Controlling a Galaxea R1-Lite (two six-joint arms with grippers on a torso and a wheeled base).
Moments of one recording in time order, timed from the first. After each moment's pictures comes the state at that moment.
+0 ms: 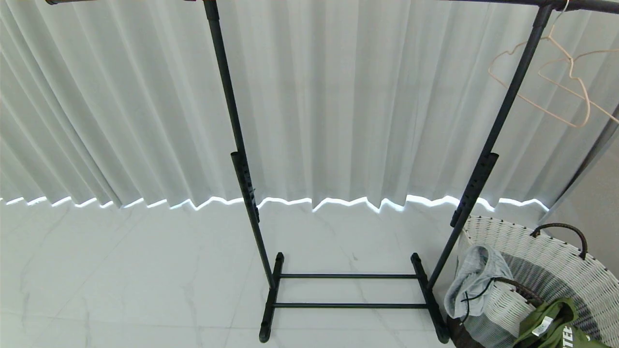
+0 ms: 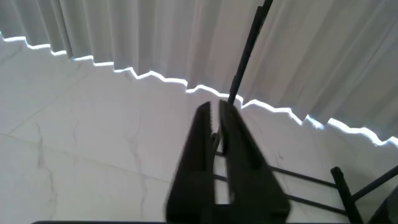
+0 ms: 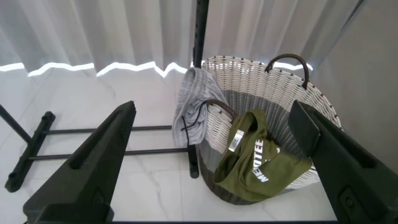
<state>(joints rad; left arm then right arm) 0.00 0.00 0.00 -0.03 0.14 -0.14 0.00 0.00 0.00 0.00 -0.04 0.00</state>
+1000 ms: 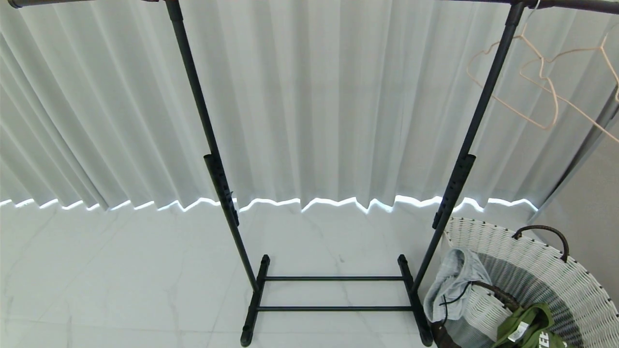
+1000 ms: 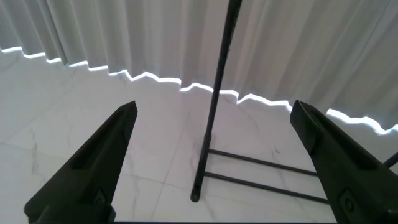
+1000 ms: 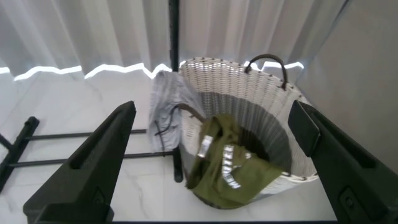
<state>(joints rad) 0.00 0.00 0.00 -0.03 0.14 -0.08 0.00 0.00 0.00 0.00 -0.04 0.02</state>
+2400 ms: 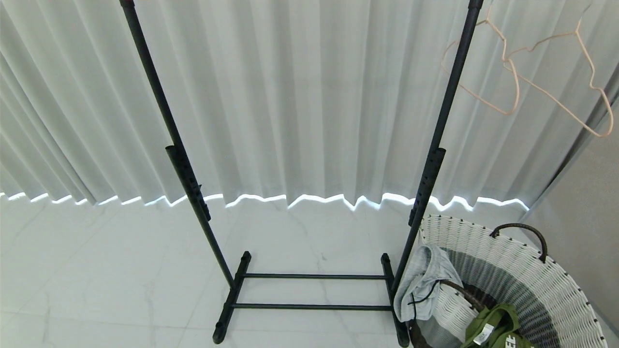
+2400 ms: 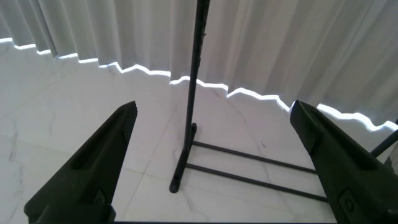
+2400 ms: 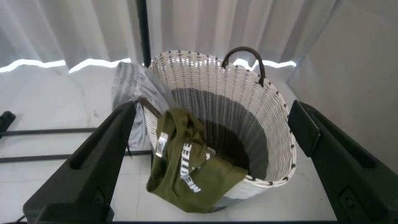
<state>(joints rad) 0.00 0.00 0.00 -0.03 0.13 -0.08 0.00 0.00 0.00 0.00 -0.03 0.01</state>
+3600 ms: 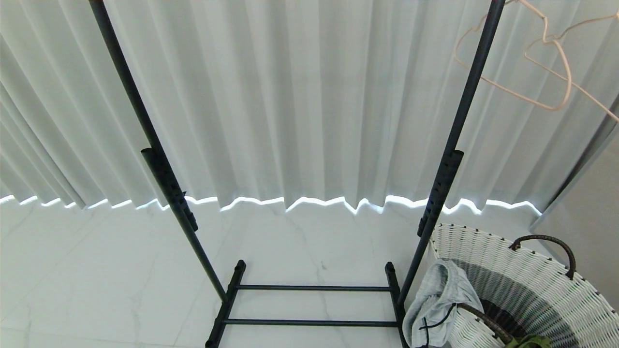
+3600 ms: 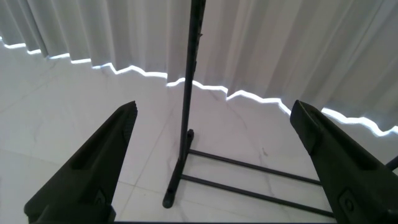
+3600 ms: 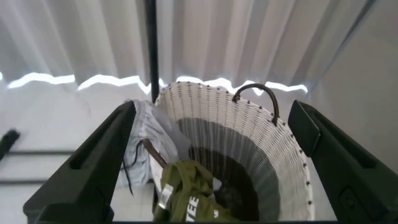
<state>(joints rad) 0.00 0.00 0.00 -0.03 0.14 -0.09 0.04 0.08 -0.16 0.02 -0.03 -0.01</state>
